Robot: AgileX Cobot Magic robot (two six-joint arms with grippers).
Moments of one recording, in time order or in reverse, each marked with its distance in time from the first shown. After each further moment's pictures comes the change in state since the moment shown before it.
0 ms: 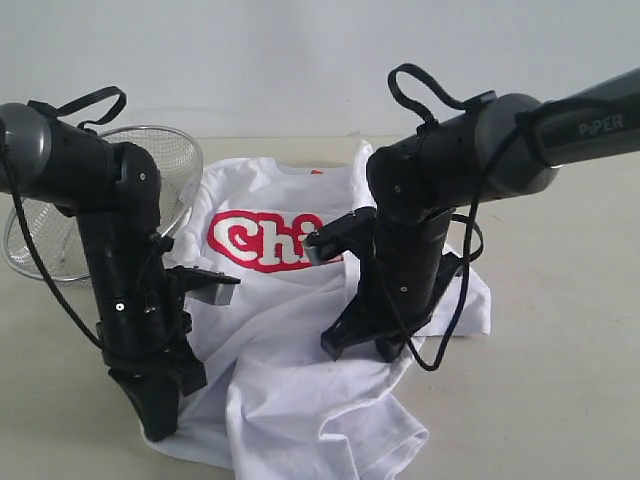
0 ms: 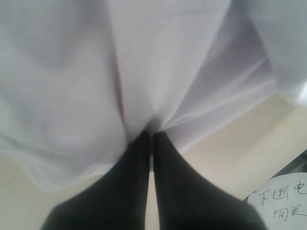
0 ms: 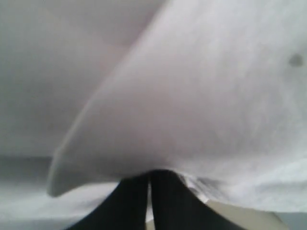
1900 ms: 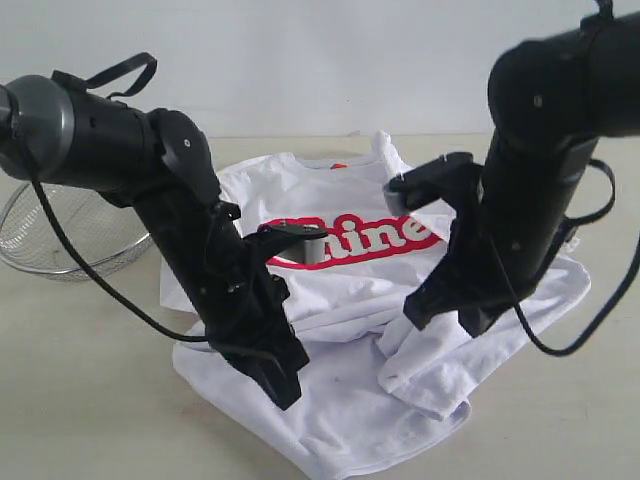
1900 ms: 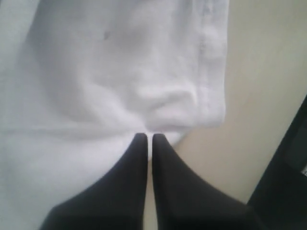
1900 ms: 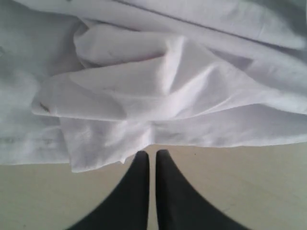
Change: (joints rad) left arm -0.163 -0.083 -0.045 -0.314 -0.142 0.189; right arm -0.096 -0.373 0.170 0.019 0.133 -0.038
